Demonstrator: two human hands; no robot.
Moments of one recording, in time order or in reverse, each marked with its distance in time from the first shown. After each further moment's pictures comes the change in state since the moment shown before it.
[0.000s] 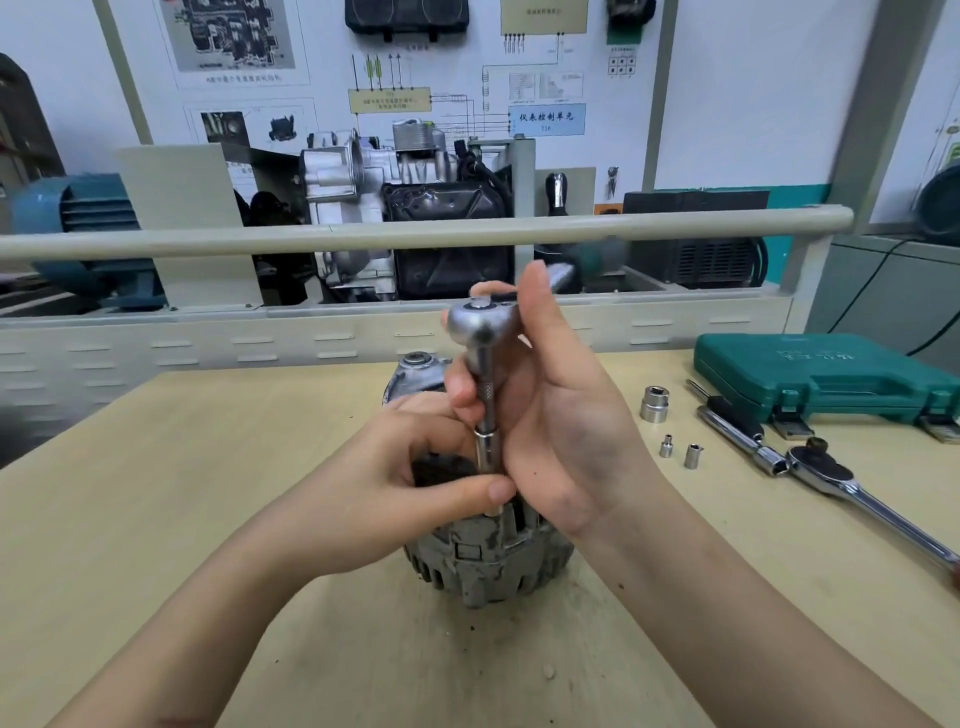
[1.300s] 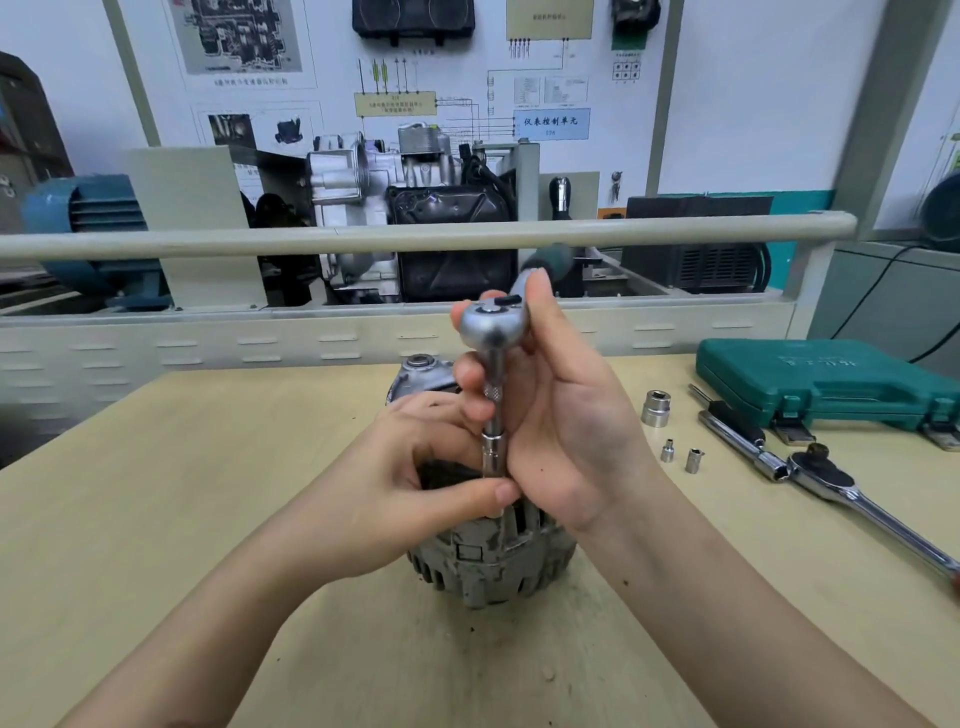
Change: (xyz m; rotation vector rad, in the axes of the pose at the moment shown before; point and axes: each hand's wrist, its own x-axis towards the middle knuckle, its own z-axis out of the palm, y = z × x) left_hand -0.002 0.004 0.003 0.021 0.039 0.018; right_hand 0.001 -0.004 0.001 0.088 0.002 0.022
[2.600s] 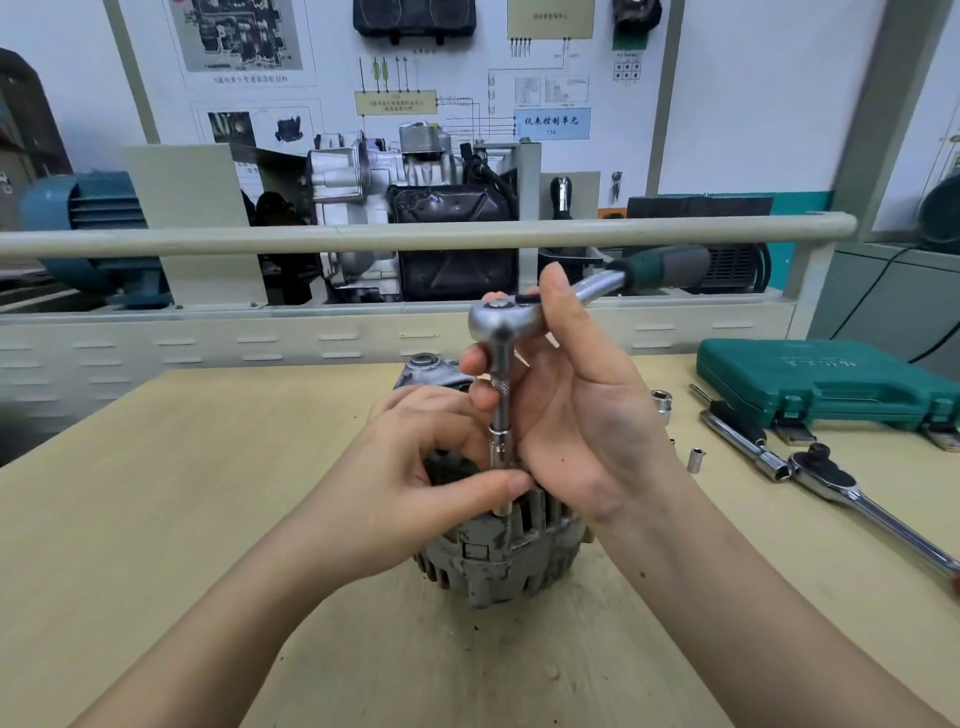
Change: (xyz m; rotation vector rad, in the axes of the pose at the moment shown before) left_hand 0.000 -0.004 0.002 0.072 0.100 0.007; right_hand 0.000 -0.004 -0.006 -0.028 -0.019 0.000
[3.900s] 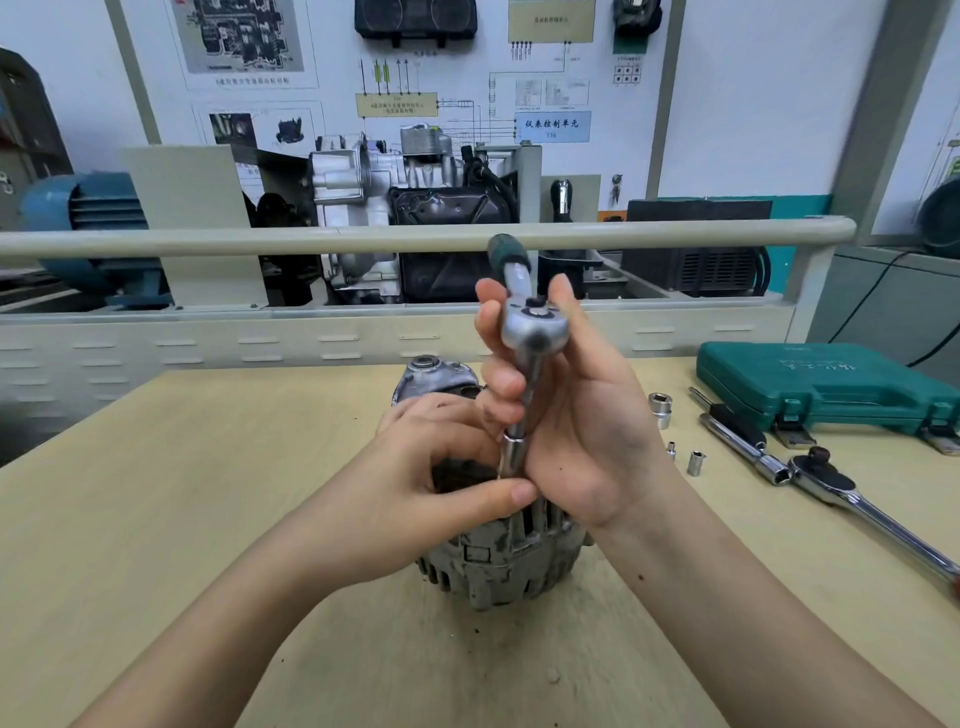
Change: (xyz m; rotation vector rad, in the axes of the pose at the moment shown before) left_hand 0.001 -0.002 0.000 0.008 -0.087 -0.018; right_hand 0.001 0.000 0.003 0.119 -0.051 0.059
